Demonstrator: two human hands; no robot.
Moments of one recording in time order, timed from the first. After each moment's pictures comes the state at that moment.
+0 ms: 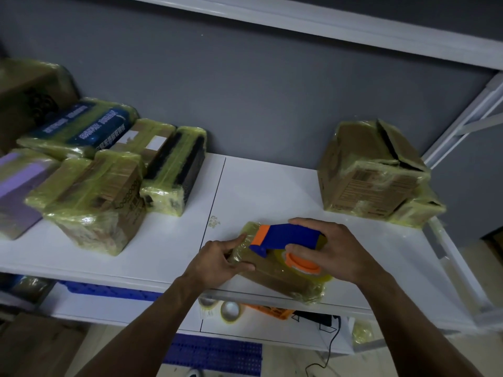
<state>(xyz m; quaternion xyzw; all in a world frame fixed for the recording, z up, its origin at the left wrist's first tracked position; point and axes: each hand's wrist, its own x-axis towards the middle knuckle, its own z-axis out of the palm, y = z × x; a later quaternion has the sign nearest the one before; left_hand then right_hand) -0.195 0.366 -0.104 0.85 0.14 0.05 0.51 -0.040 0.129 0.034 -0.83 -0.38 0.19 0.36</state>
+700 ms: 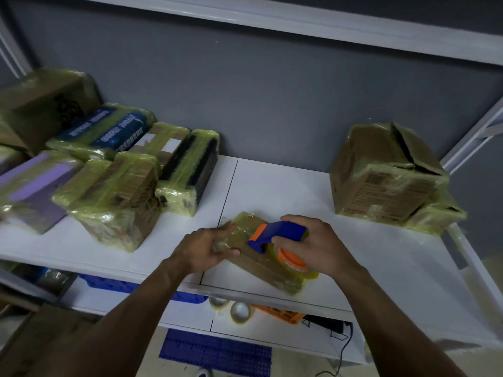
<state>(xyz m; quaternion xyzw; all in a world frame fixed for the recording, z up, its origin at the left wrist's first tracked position) -0.212 0.416 -0.072 0.94 0.17 0.03 0.28 -0.051 0.173 0.017 -0.82 -0.39 0.18 0.38</state>
